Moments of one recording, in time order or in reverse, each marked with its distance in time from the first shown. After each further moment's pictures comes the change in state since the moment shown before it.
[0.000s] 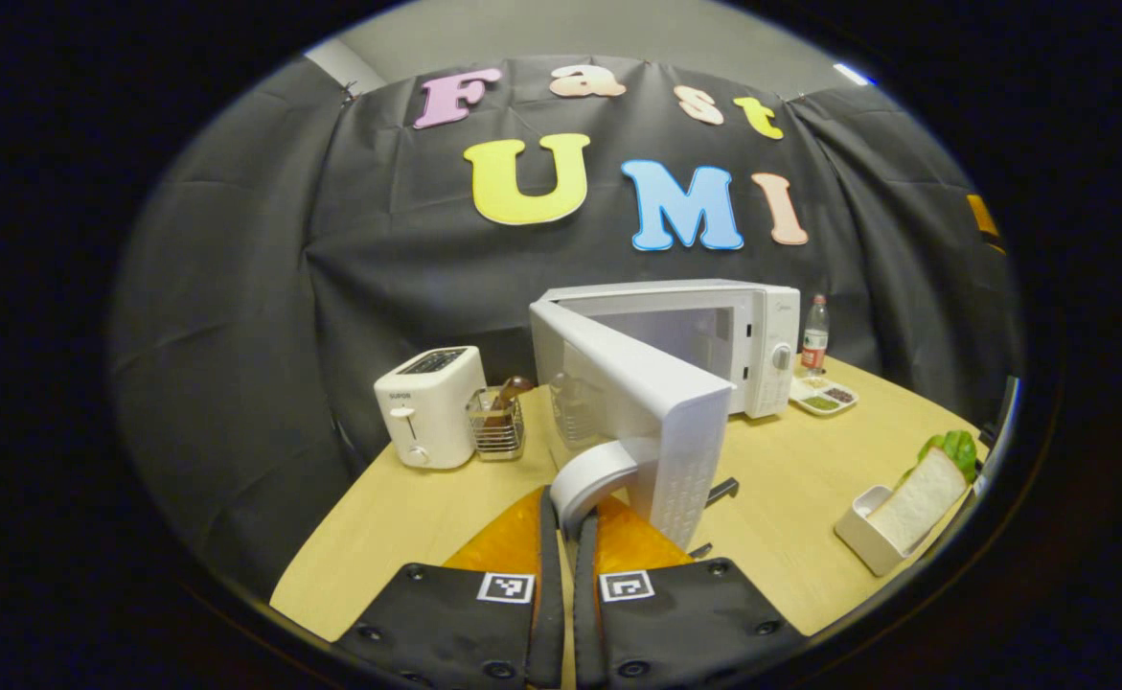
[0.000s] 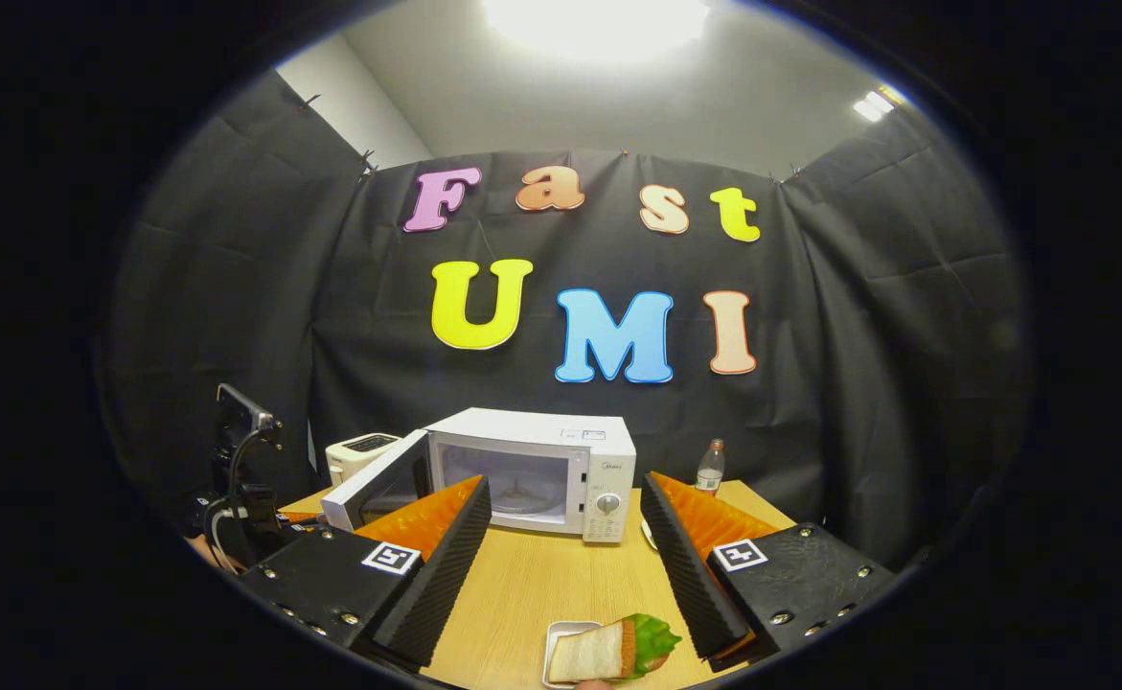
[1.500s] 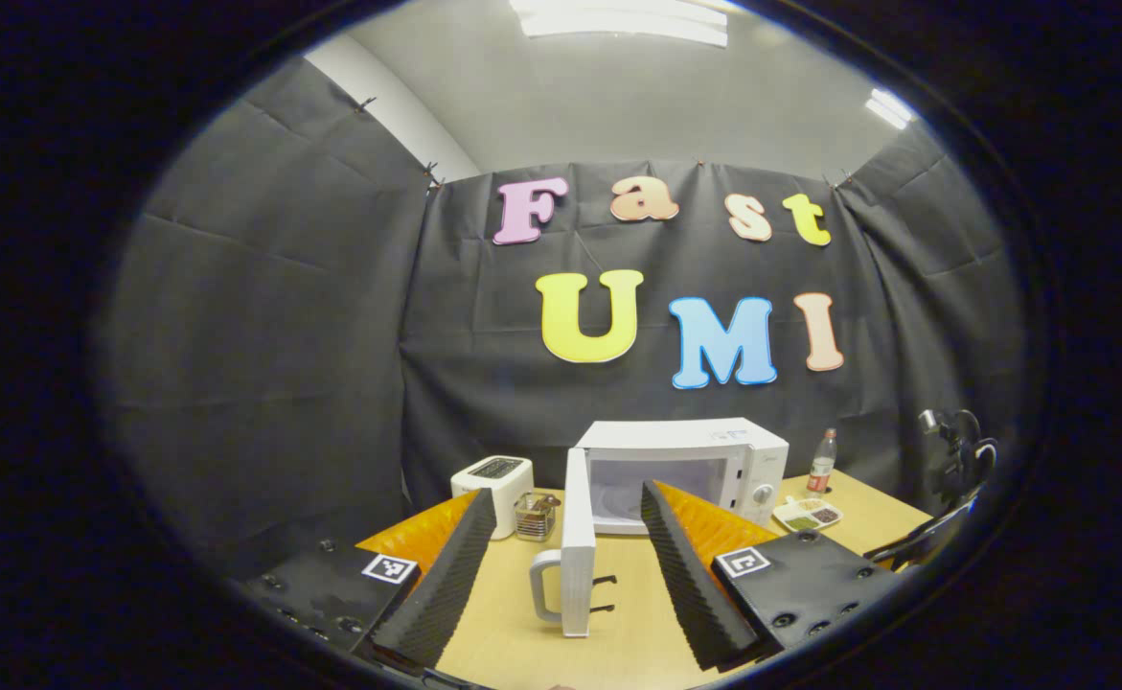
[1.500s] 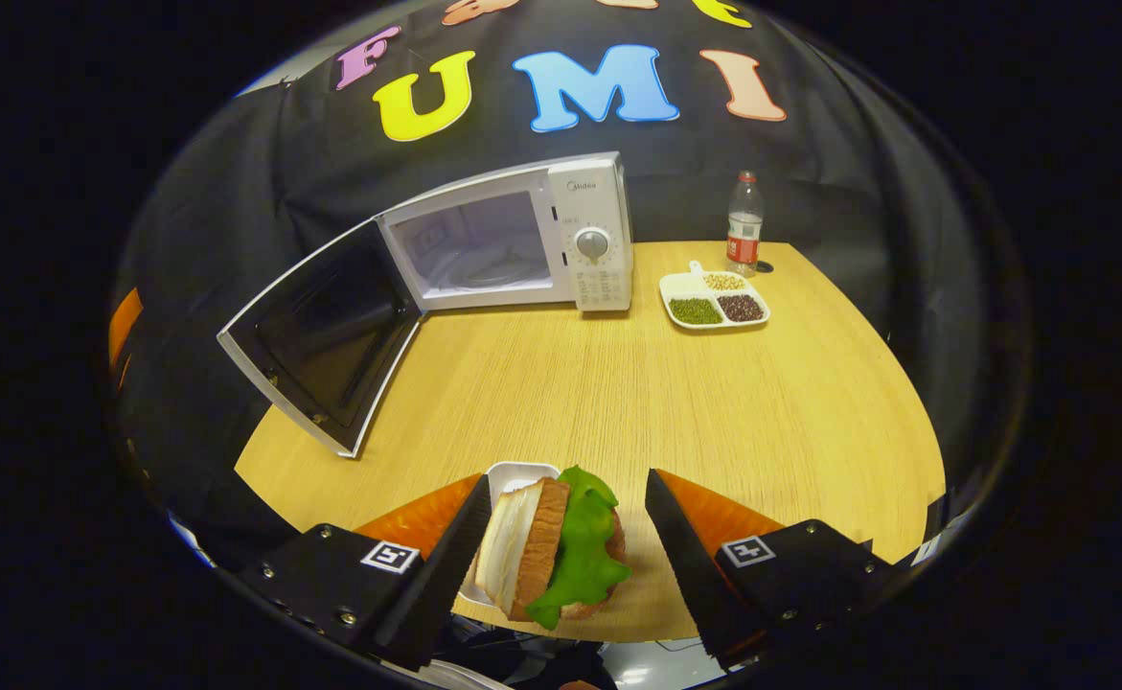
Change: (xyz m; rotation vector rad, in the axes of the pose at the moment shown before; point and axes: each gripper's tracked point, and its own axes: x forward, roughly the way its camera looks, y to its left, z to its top) left arm -0.174 -0.049 0.151 -0.102 -0.310 0.254; right arm 0.015 -0.073 -0.228 0.173 0.773 0.198
